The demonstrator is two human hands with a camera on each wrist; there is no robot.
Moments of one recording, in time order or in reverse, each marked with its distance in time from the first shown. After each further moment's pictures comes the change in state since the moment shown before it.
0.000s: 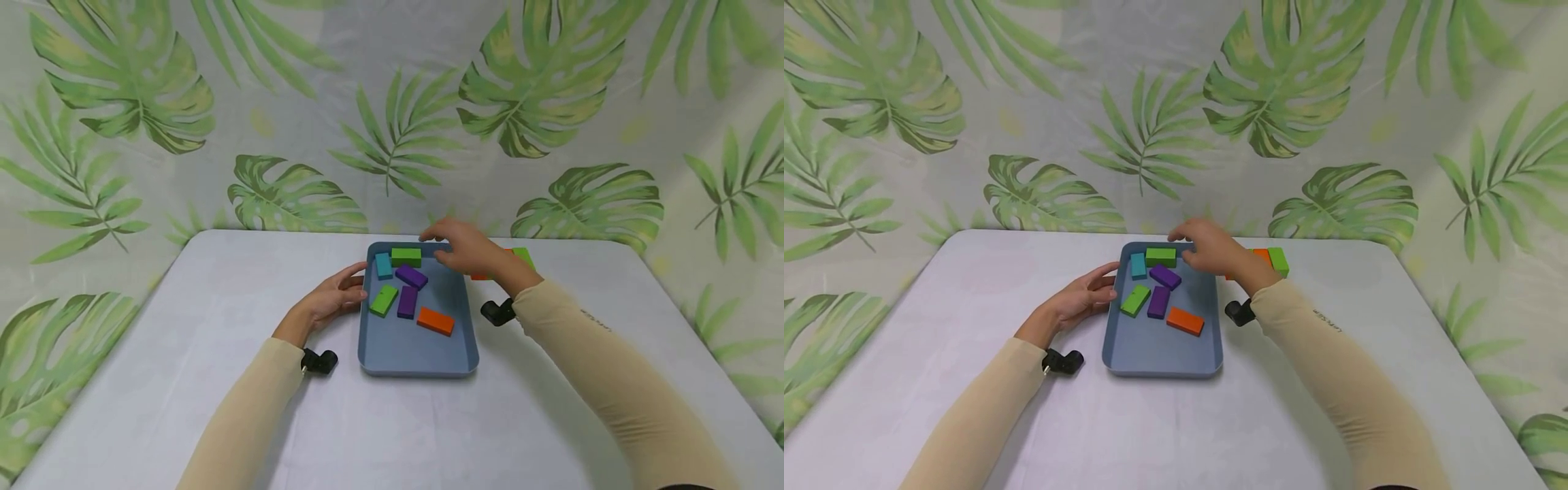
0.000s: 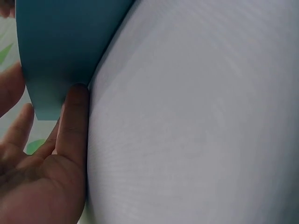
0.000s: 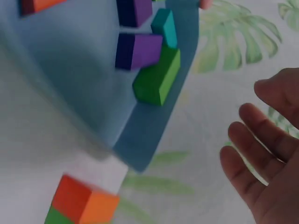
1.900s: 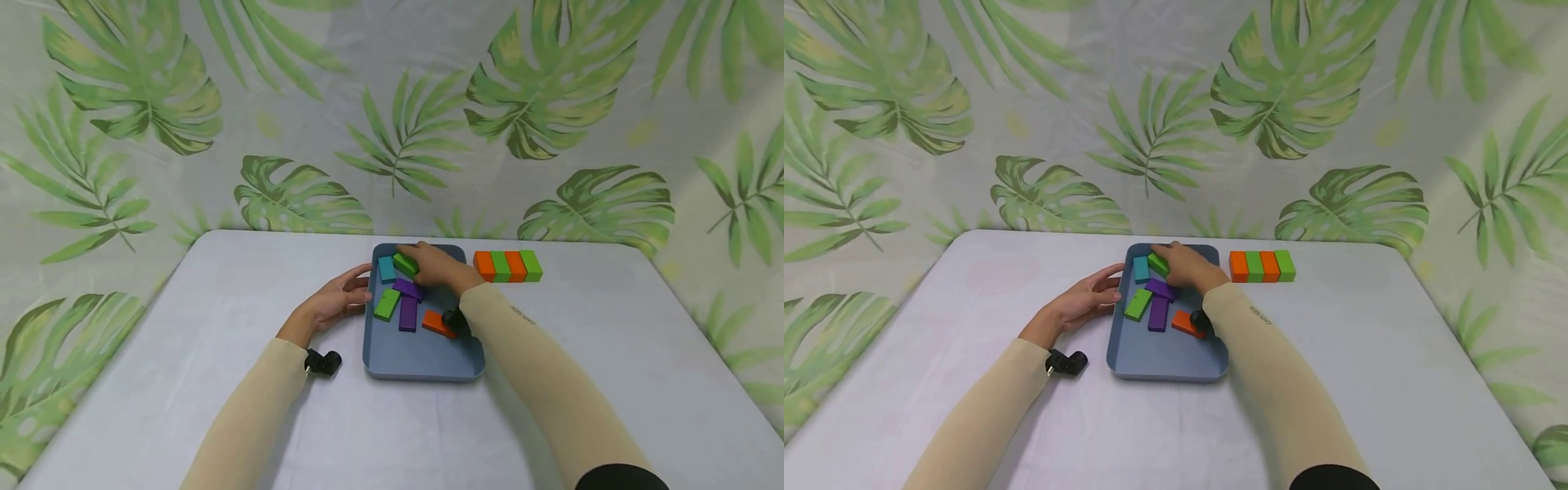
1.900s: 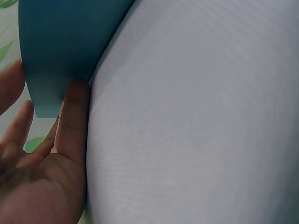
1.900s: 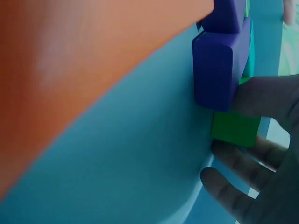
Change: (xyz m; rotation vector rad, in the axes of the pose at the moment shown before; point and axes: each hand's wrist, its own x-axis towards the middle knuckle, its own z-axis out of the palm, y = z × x) left_hand -0.001 0.001 -0.003 -0.019 -0.025 -0.013; right_hand 0.059 0.004 0.071 -0.071 -0.249 0.292
